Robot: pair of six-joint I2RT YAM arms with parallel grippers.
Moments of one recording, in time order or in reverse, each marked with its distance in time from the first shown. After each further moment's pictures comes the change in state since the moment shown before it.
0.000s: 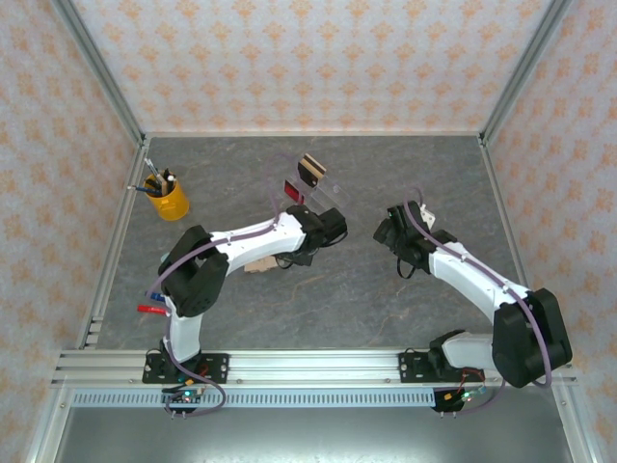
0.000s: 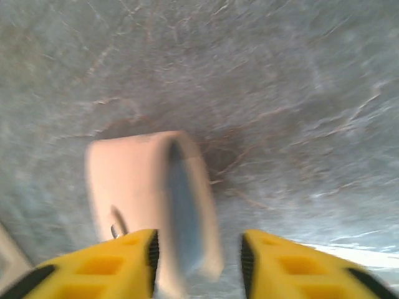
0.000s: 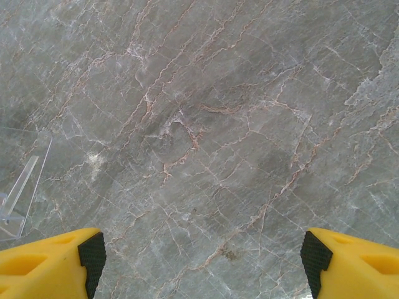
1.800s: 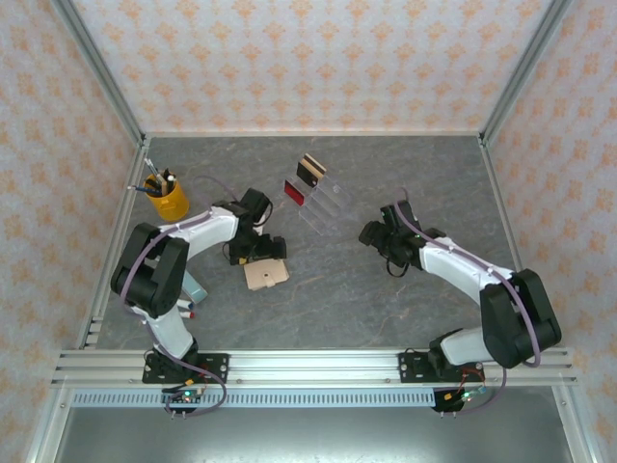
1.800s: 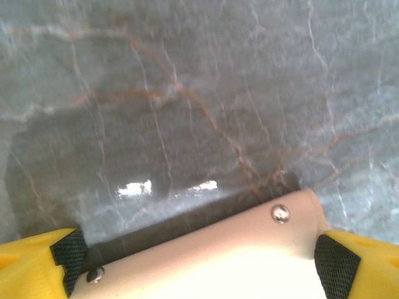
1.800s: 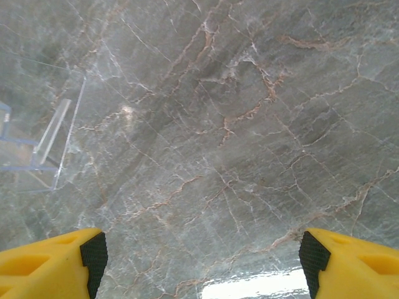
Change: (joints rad) left arm 0.452 -0.201 -0.439 0.402 0.661 0.197; right arm 0.013 0.116 -0.004 0.117 -0.208 -0.005
